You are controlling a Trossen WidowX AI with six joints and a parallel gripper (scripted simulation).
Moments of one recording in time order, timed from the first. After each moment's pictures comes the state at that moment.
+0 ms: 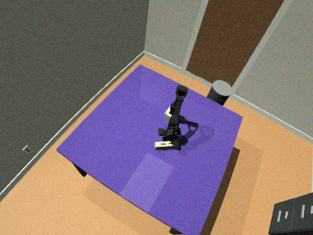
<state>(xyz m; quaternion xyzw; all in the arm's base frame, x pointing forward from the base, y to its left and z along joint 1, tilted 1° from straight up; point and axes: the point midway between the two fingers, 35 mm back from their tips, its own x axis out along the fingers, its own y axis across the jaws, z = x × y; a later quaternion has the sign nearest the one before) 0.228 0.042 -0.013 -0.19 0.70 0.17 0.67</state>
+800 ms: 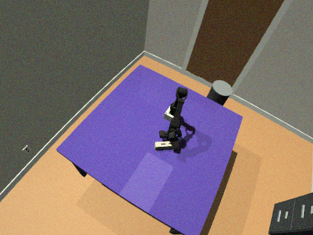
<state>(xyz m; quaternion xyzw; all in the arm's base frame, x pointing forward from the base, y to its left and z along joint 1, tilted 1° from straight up) 0.243 0.057 -0.015 -0.19 0.69 0.18 0.67</state>
